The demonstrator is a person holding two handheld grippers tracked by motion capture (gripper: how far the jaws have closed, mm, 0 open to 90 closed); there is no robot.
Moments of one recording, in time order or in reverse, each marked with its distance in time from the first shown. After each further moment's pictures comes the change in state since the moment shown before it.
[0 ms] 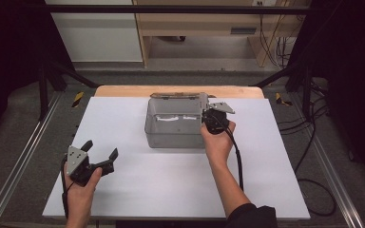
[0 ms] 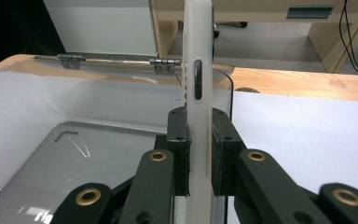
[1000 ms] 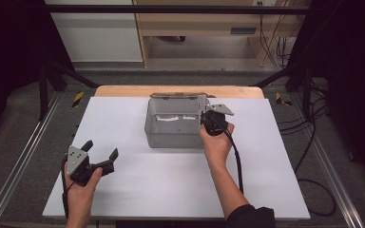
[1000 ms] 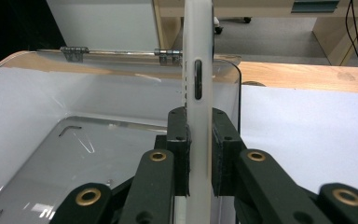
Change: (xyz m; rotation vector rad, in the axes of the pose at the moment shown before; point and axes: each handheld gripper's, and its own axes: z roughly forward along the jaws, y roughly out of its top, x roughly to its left) left arm 0.000 0.000 0.000 0.003 0.000 0.002; right arm 0.002 -0.006 0.002 0.012 0.011 0.010
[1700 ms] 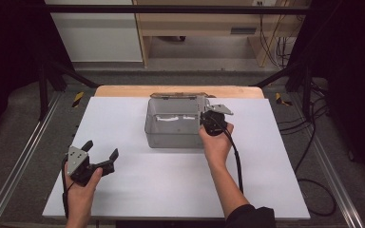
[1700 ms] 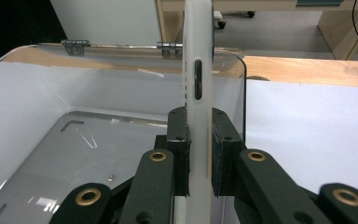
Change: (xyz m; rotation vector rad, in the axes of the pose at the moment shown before) left arm -0.001 0.000 0.000 0.002 -0.003 0.005; right arm 0.000 -0.001 0.002 0.021 0.010 0.001
